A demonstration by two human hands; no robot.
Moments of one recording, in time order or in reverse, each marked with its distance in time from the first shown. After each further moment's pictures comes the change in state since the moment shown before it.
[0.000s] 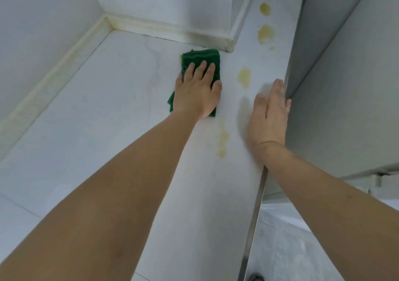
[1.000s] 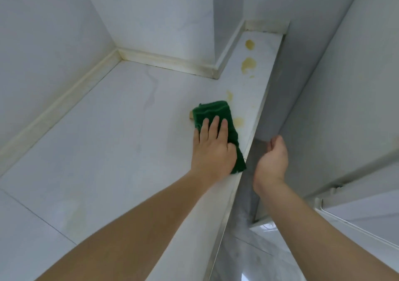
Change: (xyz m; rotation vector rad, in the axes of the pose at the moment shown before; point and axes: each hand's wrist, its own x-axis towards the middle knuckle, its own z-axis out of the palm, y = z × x) left_hand -0.095 0.086 0.030 -0.125 -0.030 0.004; right_hand -0.015 0.036 -0.046 0.873 0.117 0.626
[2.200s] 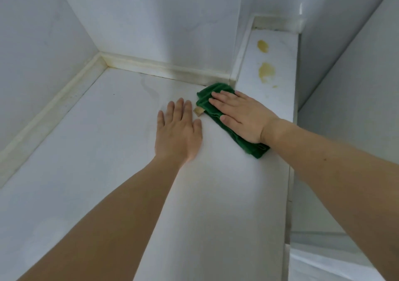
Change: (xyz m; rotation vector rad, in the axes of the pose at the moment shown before) left_hand 0.114 -0.131 -0.048 0.153 0.026 -0.074; right_hand 0.105 -0.036 0.155 -1.861 -0.911 -1.118
